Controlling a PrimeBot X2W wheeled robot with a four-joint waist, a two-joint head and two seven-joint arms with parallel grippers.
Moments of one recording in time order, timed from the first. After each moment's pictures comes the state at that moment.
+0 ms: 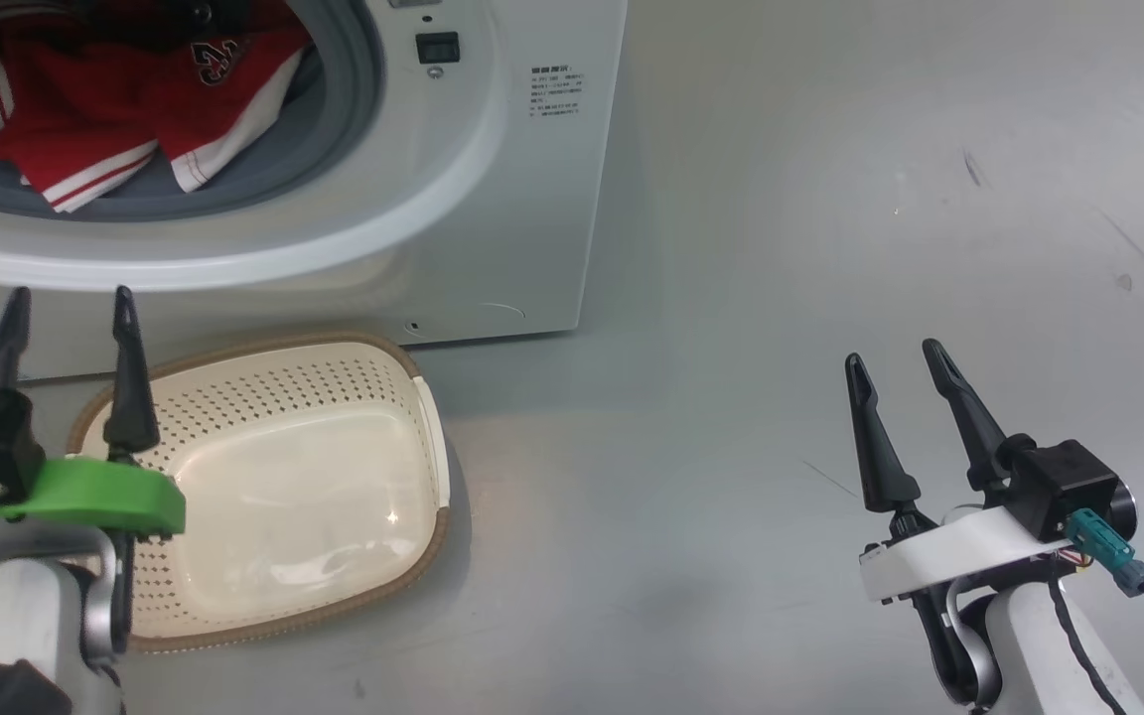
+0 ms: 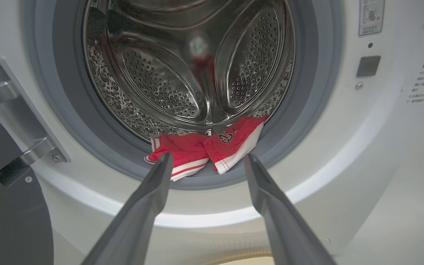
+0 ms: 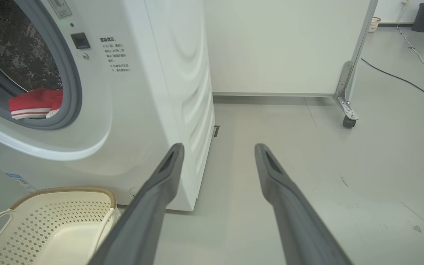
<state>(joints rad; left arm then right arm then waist) -0.24 0.16 -0.01 0.16 -0.21 0.05 -0.18 -0.10 -0.06 0.16 0.13 0.25 0.07 -0.25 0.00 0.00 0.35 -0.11</state>
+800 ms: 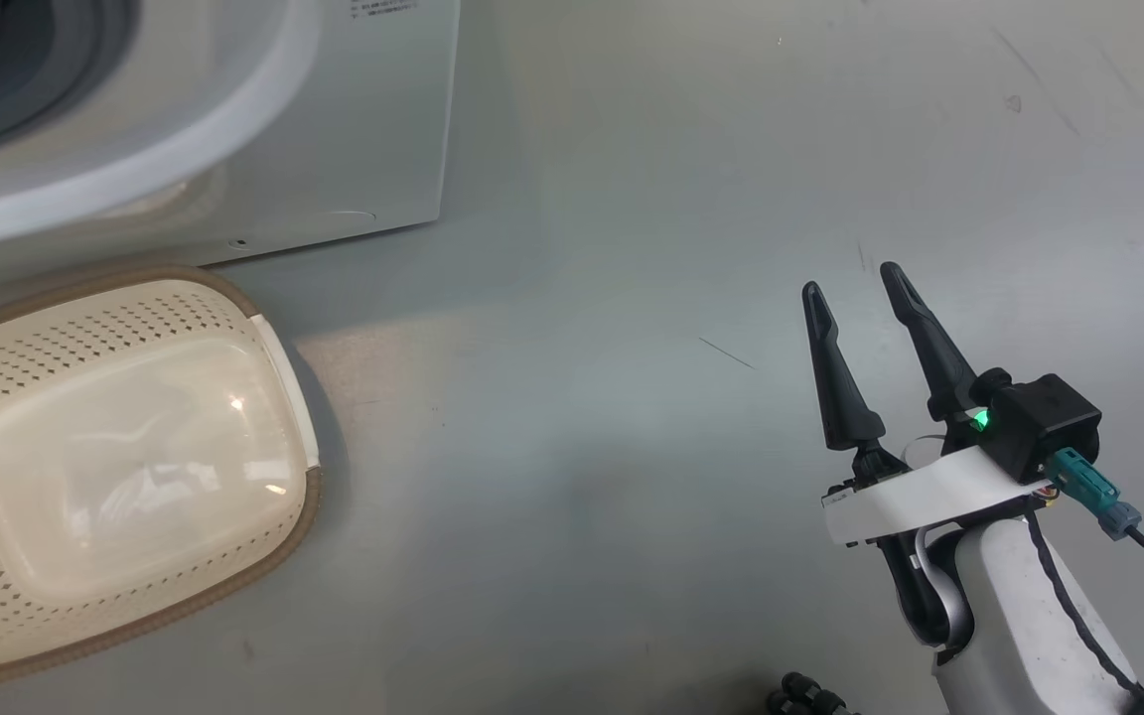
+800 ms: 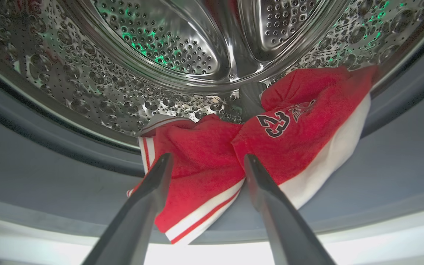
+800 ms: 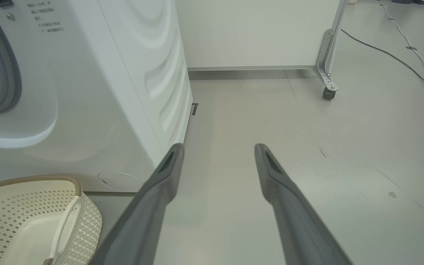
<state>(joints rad) -0.69 0.37 0.07 0.37 -0.10 0.09 0.16 -0.22 -0.05 0.23 0.12 0.29 0.08 -0.25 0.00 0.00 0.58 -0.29</state>
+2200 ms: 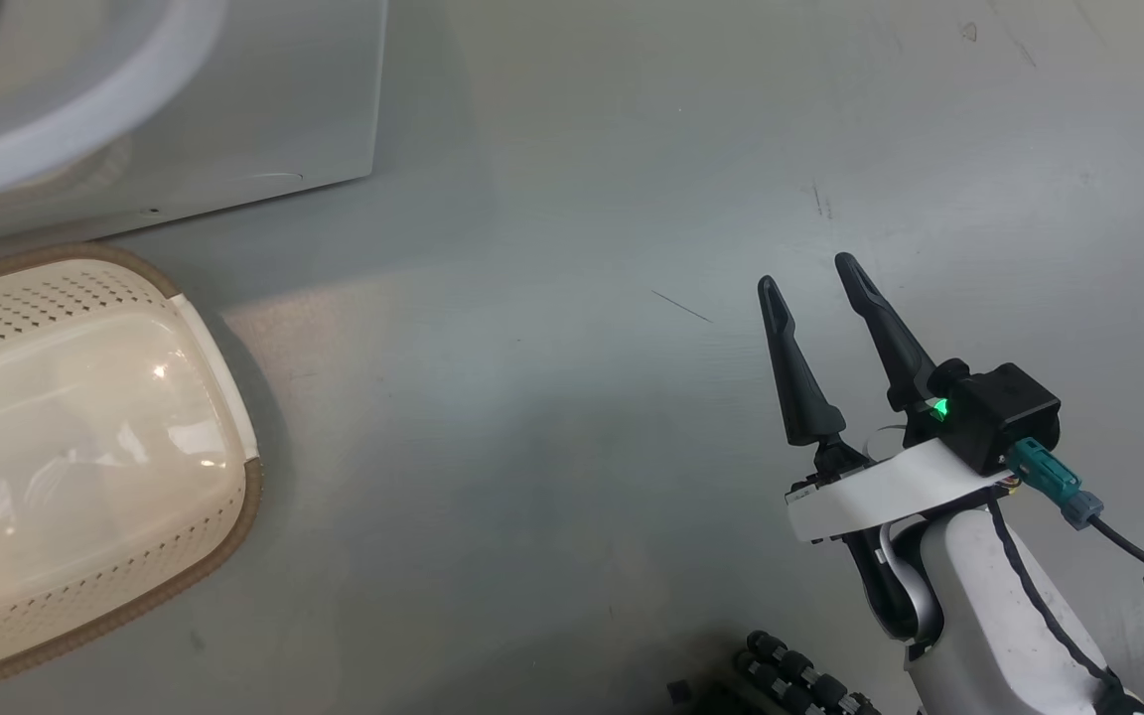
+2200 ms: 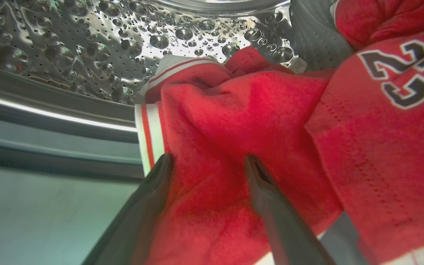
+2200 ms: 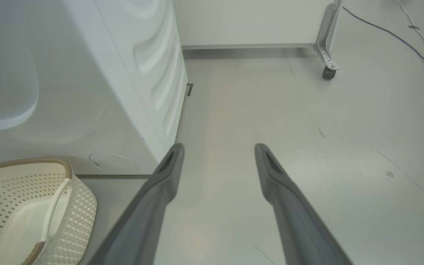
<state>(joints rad) -1.02 0.49 0.04 0.70 0.06 0.11 0.42 -0.26 -0.04 0.31 0.13 0.33 0.05 -0.25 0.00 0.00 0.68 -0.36</state>
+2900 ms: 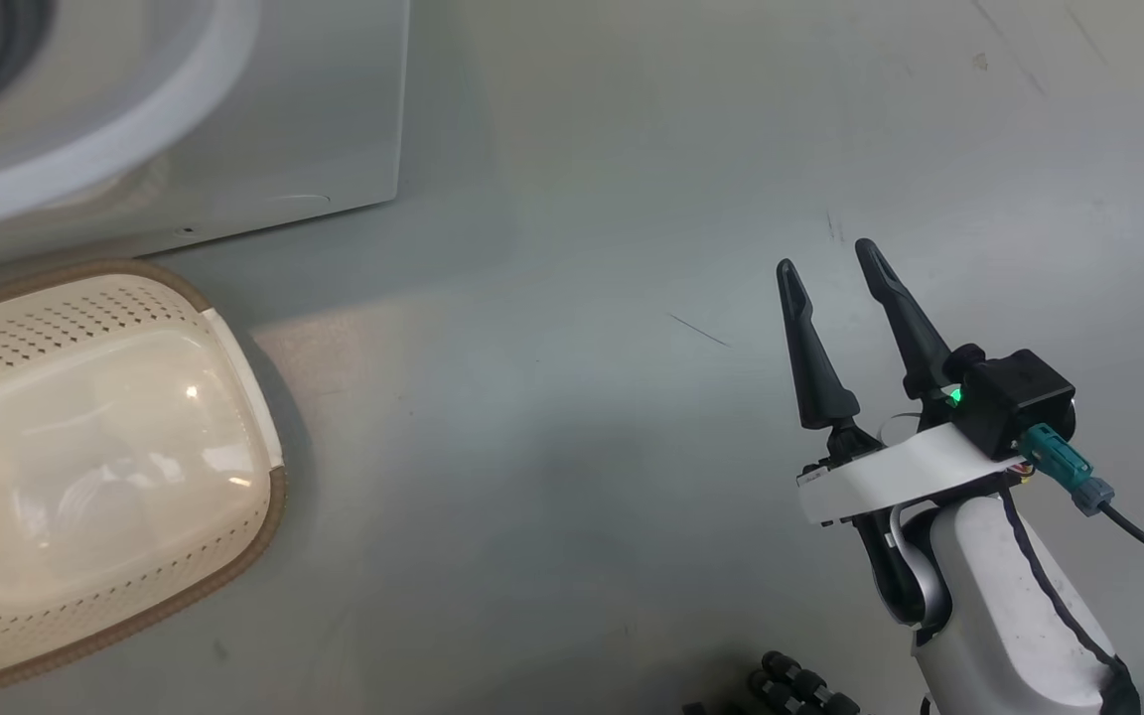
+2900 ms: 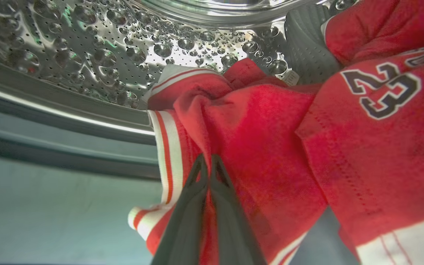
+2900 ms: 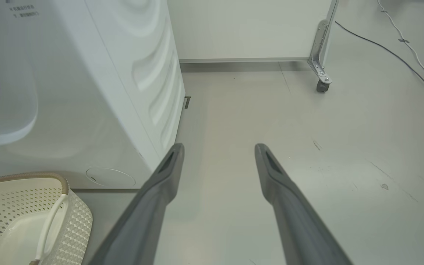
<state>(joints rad) -1.06 0.44 0.04 0.81 0.06 0.11 0.34 -0.28 -0.04 0.29 0.14 0.32 0.03 -0.25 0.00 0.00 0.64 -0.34</state>
